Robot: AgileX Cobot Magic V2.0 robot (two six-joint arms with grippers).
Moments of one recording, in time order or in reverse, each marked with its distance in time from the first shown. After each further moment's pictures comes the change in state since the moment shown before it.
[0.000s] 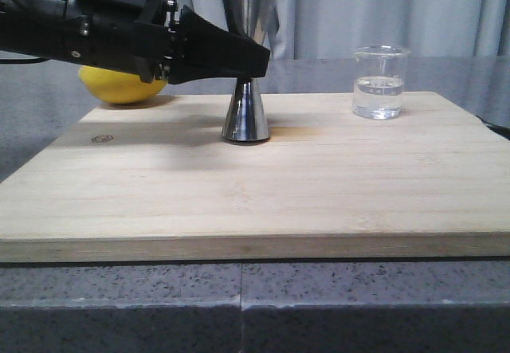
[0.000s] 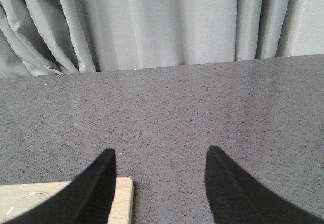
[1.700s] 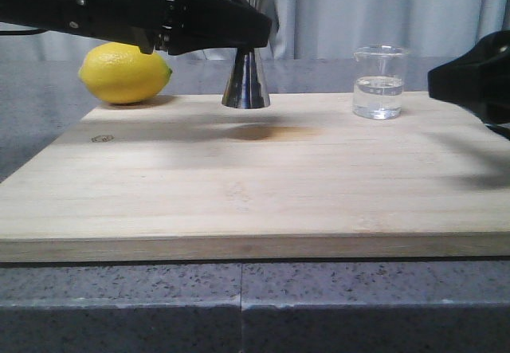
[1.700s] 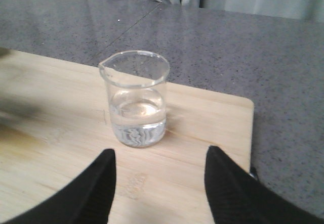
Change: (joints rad) left arm 0.000 -0.036 -0.037 0.014 0.000 0.000; right arm 0.373 0.340 0.498 -0.051 -0.863 -0.052
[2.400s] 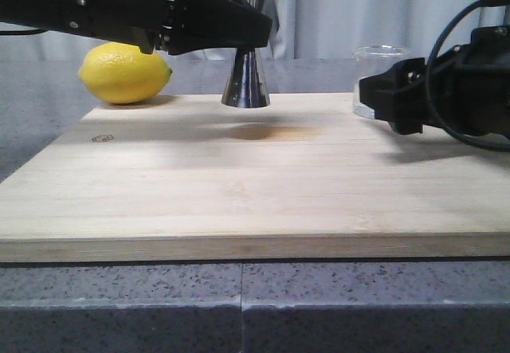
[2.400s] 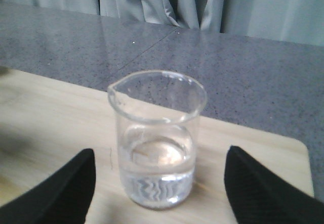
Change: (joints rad) left arm 0.000 0.000 0.000 0.000 0.000 0.000; right arm 0.008 0.353 -0.094 -0.053 -0.372 0.021
